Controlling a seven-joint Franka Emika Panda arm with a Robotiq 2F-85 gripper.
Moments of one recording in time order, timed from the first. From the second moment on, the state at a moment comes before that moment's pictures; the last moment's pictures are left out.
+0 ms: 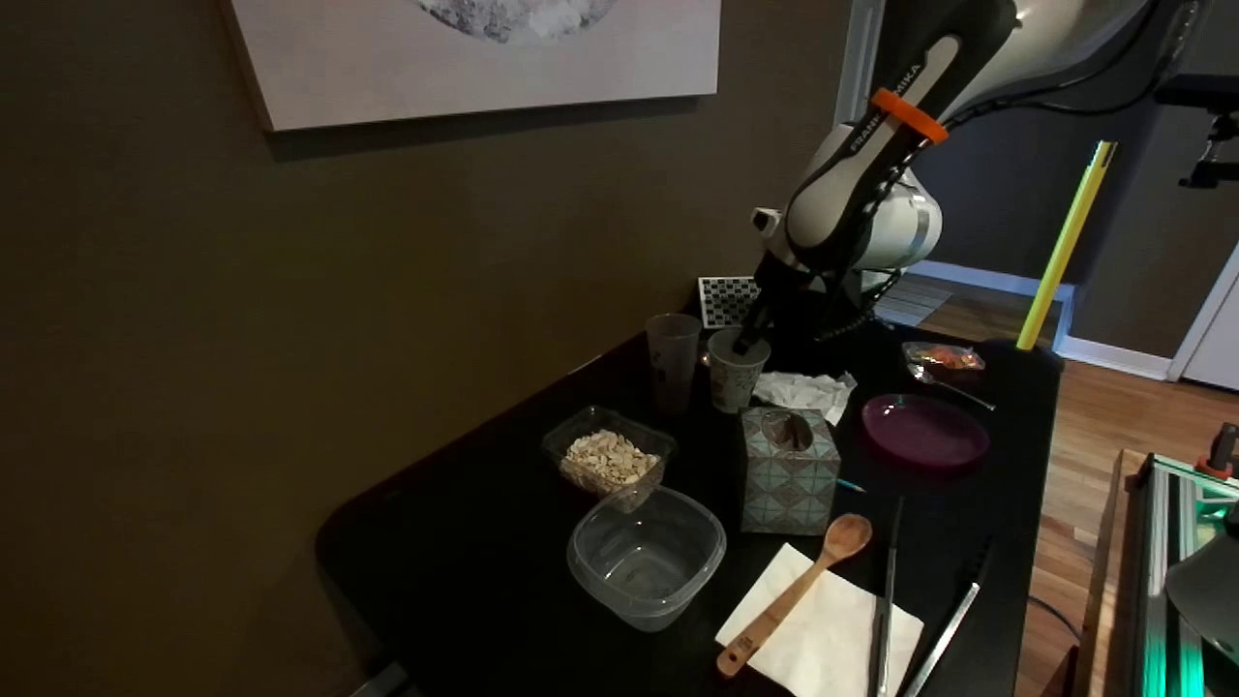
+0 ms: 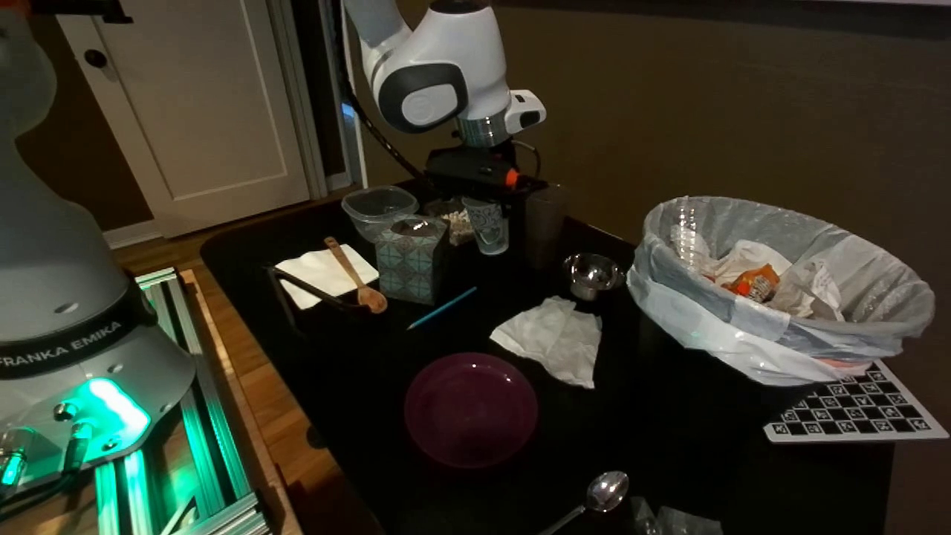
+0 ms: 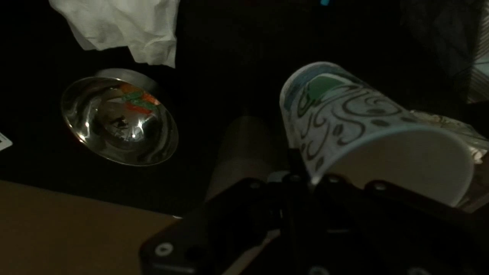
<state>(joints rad) -0.27 0.28 0.25 -2.43 0.31 3.09 -0.73</state>
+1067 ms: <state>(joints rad) -0.32 0.48 0.24 -2.27 0.19 3.00 -0.64</state>
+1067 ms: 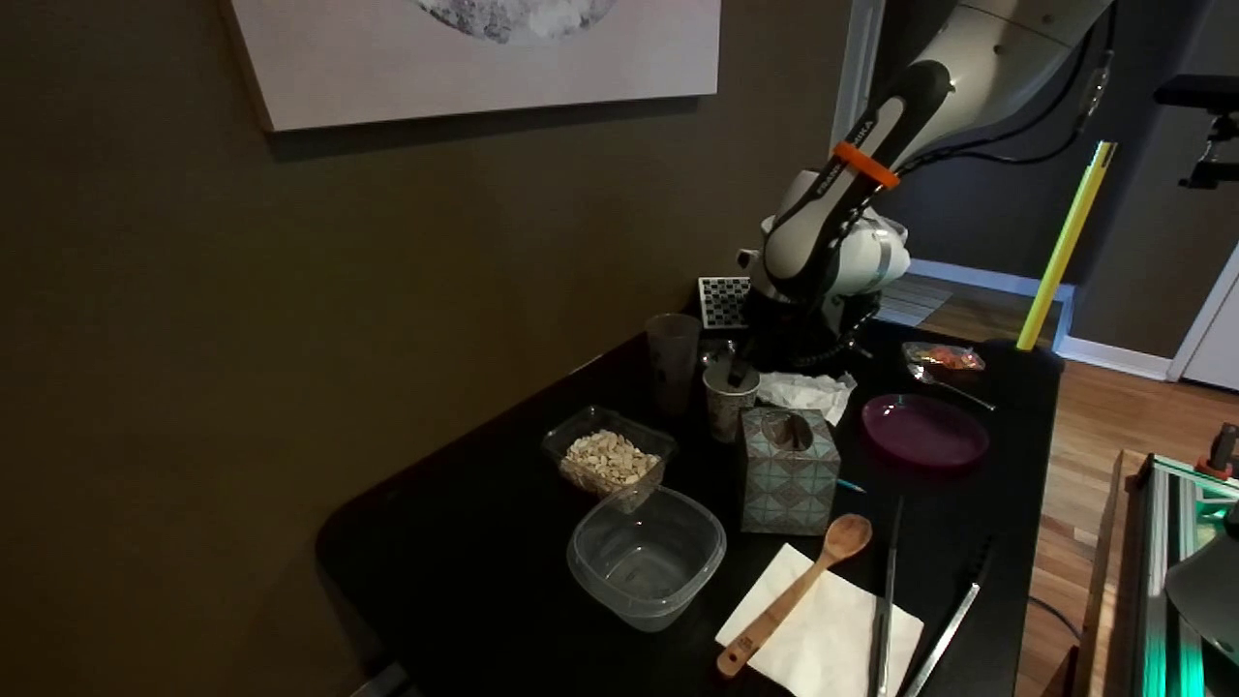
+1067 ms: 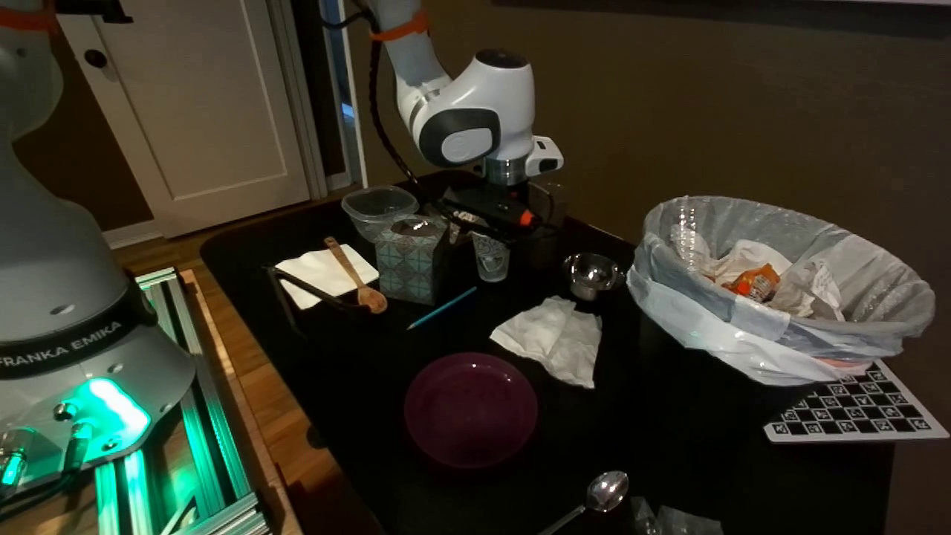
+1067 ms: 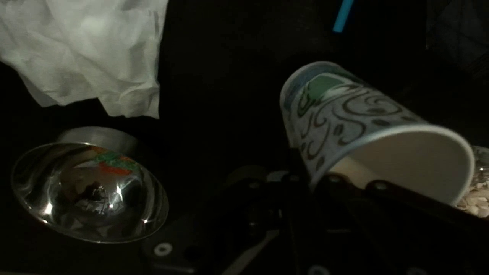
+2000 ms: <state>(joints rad) -0.27 0.22 0.26 -2.27 0.14 2.66 -0.57</state>
